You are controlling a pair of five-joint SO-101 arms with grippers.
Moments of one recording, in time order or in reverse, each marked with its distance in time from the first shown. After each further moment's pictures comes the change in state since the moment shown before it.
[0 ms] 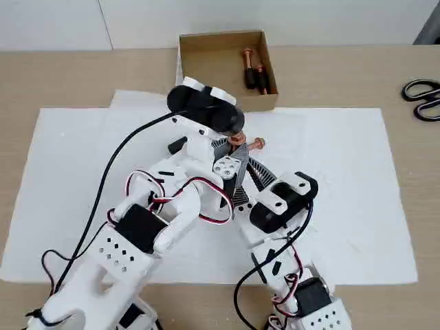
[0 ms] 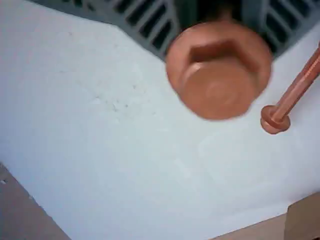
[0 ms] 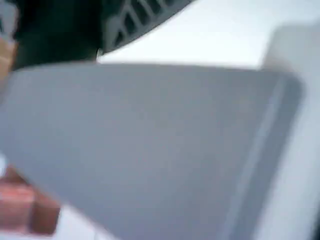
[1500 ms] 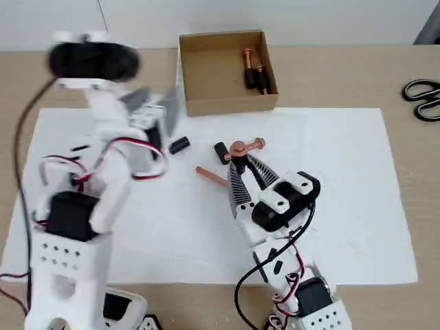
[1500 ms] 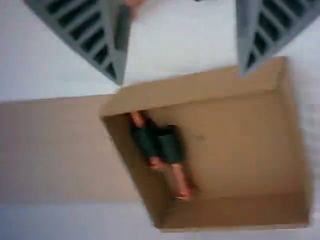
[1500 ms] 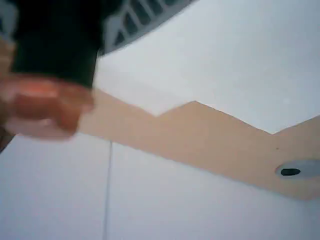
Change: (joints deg) left arm -26.3 0.0 -20.2 13.8 -0.4; right arm 1.6 0.0 -0.1 0.4 0.1
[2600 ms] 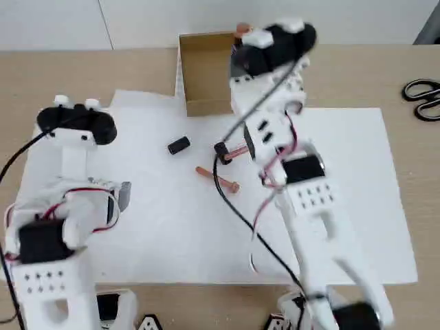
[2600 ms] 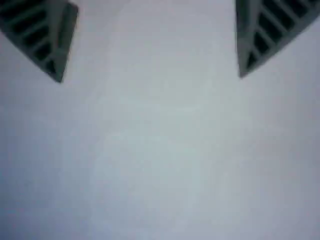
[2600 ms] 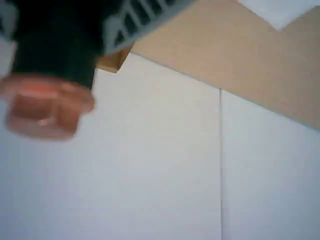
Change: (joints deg) left arm -17.6 -12.7 14.6 28.9 -22.3; right arm 7.6 82.8 -73.1 -5.1 4.4
